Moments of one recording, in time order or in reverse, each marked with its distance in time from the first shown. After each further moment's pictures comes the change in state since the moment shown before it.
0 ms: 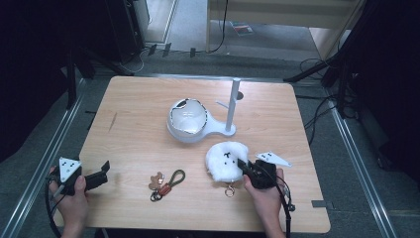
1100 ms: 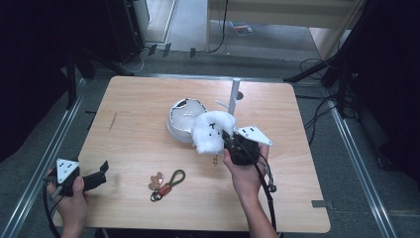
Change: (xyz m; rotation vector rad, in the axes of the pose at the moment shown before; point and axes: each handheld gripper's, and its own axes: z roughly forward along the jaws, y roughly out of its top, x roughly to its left) left arm 0.003 -0.001 -0.003 -0.009 -0.004 -0.027; right arm 0.067 0.075 0.013 -0.164 -0.098 -0.087
